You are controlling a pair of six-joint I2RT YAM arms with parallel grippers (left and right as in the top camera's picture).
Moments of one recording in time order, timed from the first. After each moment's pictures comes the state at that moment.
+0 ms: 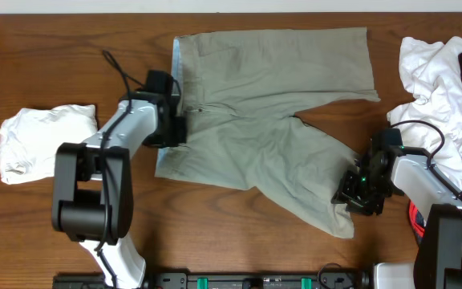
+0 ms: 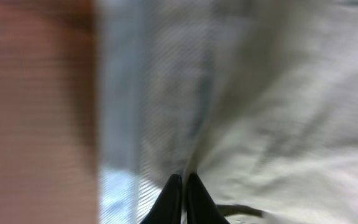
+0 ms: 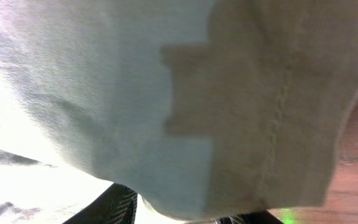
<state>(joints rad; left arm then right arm) -0.12 1.92 1.20 -0.73 0.06 -0.16 -0.08 1.57 0.72 -0.86 -0.30 0.34</state>
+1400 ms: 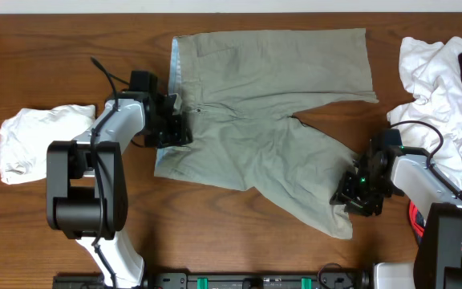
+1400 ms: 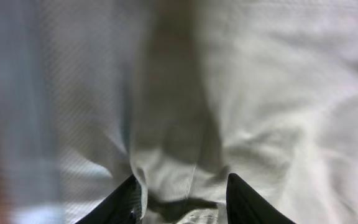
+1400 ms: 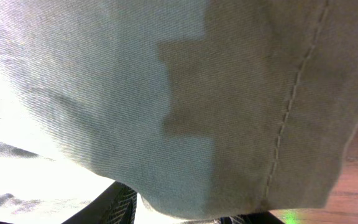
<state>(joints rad) -0.05 1.94 1.20 -0.74 0.43 -0.06 -0.08 1.58 0.72 -0.87 -0.32 0.32</state>
